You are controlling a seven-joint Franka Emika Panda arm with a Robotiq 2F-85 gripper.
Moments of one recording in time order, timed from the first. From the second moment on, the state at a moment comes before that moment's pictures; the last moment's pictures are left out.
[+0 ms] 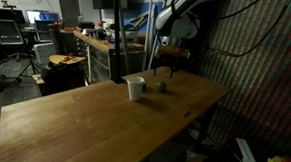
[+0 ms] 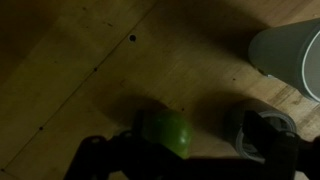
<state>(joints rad) -0.11 0.21 -0.13 -2.02 0.12 2.26 0.43</state>
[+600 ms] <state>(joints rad) -0.12 0.39 -0.14 -1.86 0.12 2.26 0.43</state>
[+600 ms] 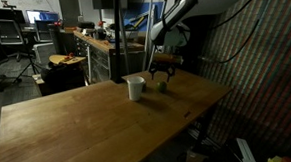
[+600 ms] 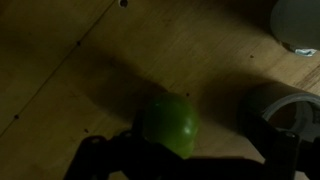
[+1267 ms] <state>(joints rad) -0.16 0.52 -0.15 -1.77 0.12 2.26 0.42</state>
